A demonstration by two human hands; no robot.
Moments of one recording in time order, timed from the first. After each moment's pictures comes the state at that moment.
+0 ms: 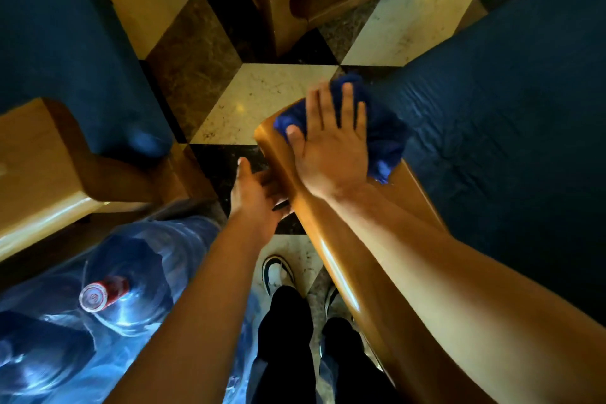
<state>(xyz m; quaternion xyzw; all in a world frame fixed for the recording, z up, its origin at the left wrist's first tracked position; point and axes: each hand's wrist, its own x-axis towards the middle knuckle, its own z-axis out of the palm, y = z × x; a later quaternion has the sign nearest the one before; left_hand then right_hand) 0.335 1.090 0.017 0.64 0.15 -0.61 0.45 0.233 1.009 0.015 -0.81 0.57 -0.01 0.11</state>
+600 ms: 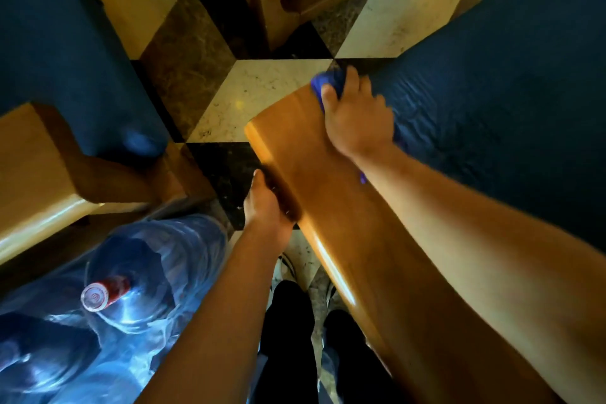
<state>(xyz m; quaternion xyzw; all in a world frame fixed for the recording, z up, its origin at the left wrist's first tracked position) 0.303 1.097 0.025 0.64 0.20 -0.59 0.45 0.194 0.958 0.023 -0.72 0.66 0.00 0.19</state>
